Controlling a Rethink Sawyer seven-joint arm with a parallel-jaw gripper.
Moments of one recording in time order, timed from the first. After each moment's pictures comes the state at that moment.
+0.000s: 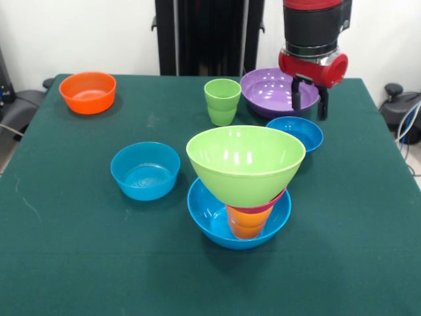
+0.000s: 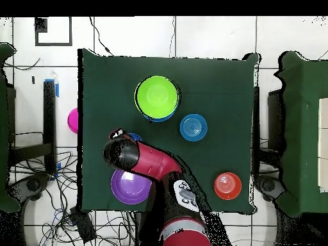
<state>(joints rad) -0.13 -0.68 0.10 1.99 0.34 0.21 2.24</state>
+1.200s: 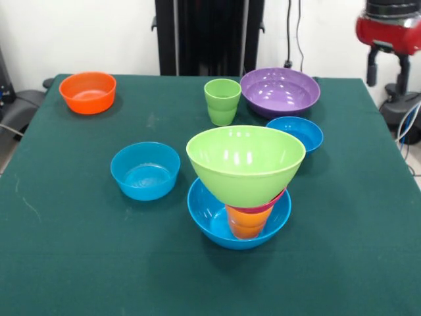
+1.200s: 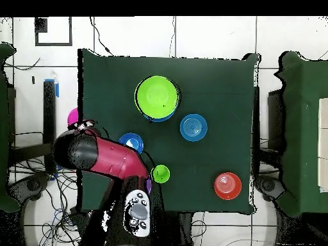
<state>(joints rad) 0.12 -0.77 -0.02 1.90 0.53 0.32 2.43</state>
